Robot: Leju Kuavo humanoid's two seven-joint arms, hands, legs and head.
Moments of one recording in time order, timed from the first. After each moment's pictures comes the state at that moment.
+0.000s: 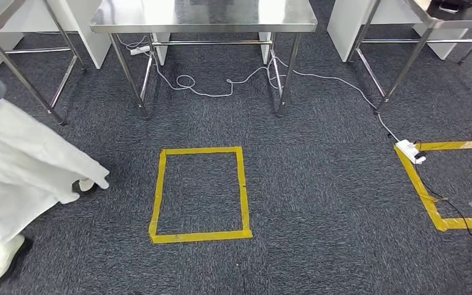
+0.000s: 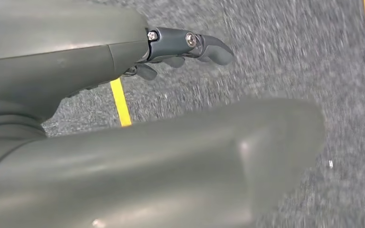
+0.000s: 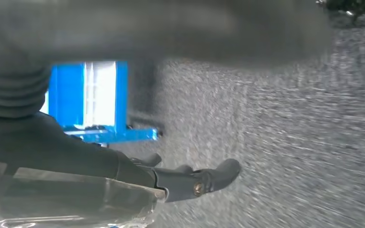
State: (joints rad) left arm -0.12 -0.19 1.03 -0.21 -0.92 0.17 -0.40; right arm -0.06 0.02 -0.33 -0.20 0.73 -0.24 0.09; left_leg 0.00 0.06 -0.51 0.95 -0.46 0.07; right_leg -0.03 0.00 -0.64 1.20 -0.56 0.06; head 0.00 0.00
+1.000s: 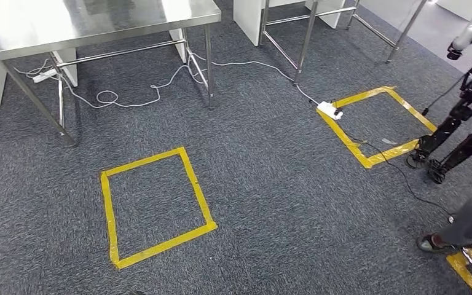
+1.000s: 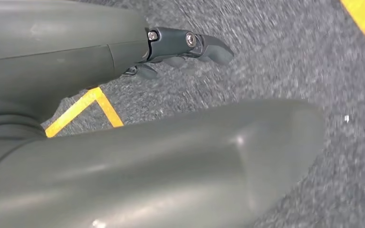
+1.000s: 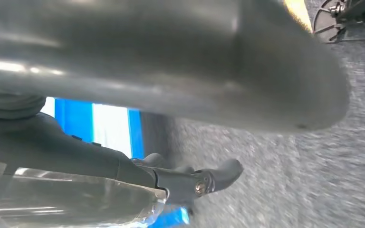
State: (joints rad) left arm -0.12 -0.19 1.03 -0.21 -0.92 0.17 -0.38; right arm -0.06 0.02 -0.33 -0.20 0.73 -0.19 0.09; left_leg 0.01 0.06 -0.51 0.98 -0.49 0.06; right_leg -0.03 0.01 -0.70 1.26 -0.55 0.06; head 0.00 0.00
